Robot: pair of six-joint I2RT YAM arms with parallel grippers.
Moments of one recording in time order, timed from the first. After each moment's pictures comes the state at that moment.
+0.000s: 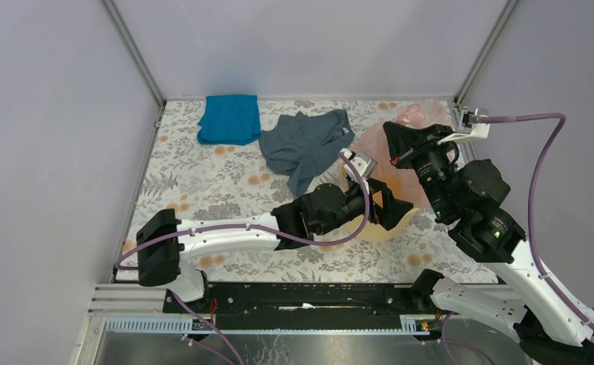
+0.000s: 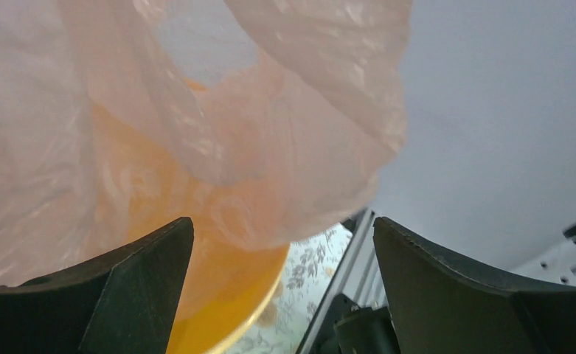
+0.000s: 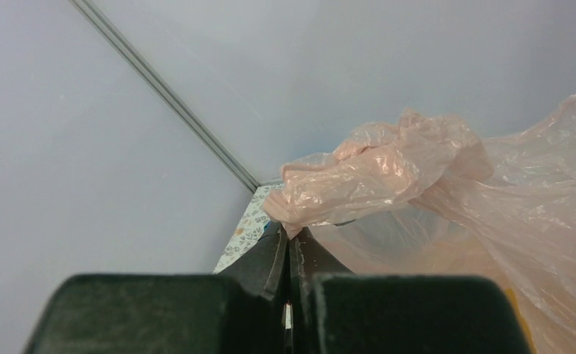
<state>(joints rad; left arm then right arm) -1.28 1.56 1.21 0.37 -0.20 -0.45 0.82 0.82 1.22 -0.23 0.51 0.49</state>
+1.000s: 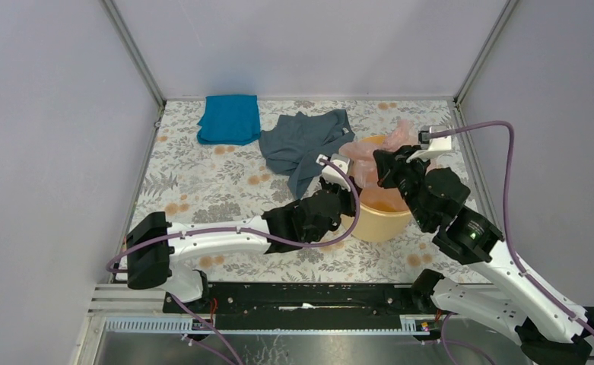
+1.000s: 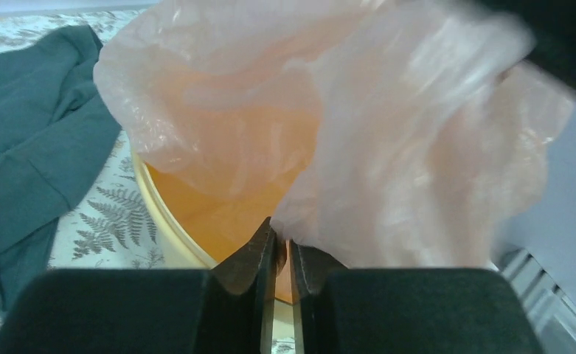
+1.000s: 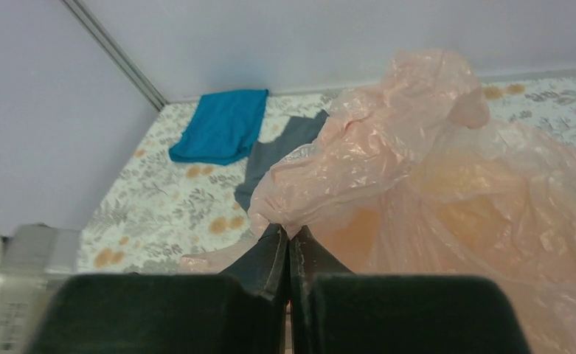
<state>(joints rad) -1.28 1.51 1.13 0.22 -0.64 -0.43 0.82 0.77 1.03 -0.31 0.52 0.37</state>
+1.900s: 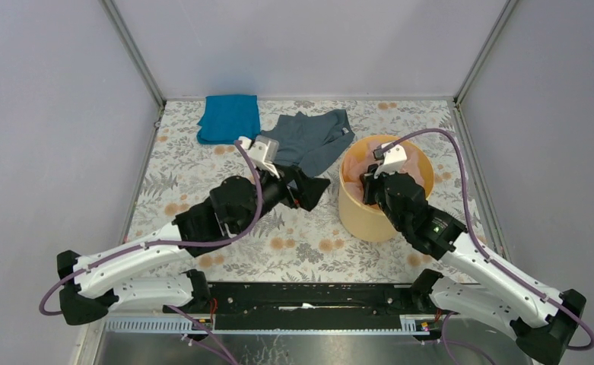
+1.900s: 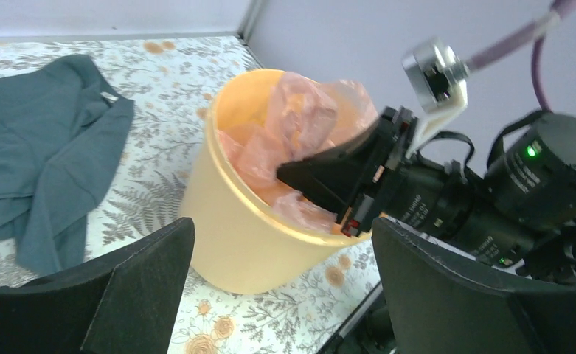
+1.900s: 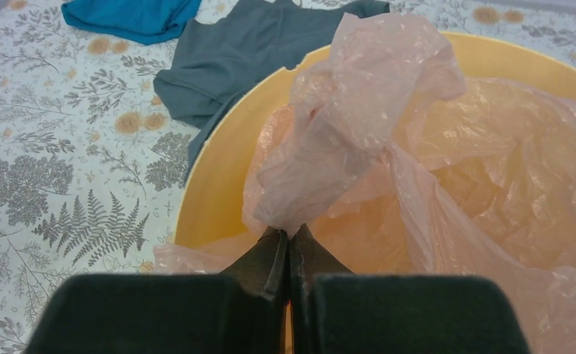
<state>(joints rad) -1.17 1.01 1.02 -0.04 -0.37 -0.49 0.82 0.83 0.80 -0.28 0.46 0.22</state>
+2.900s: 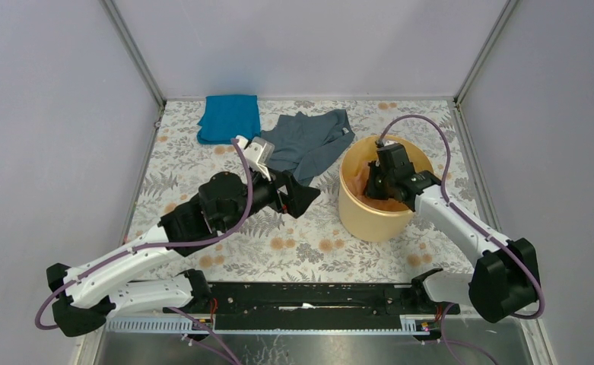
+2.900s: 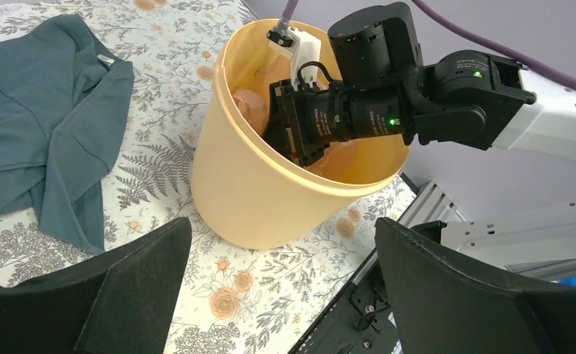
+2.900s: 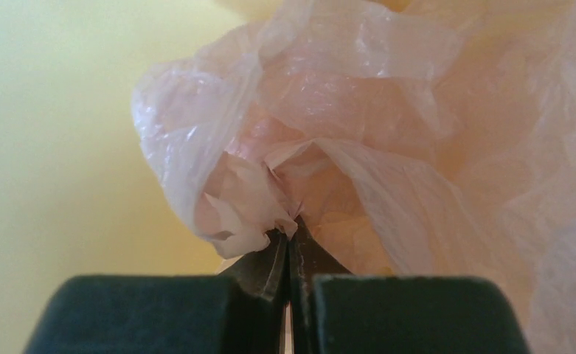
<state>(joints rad) -1.05 0.92 1.02 -0.21 -0.17 -0.48 0.42 1.26 0.89 -0.51 0.03 0.46</state>
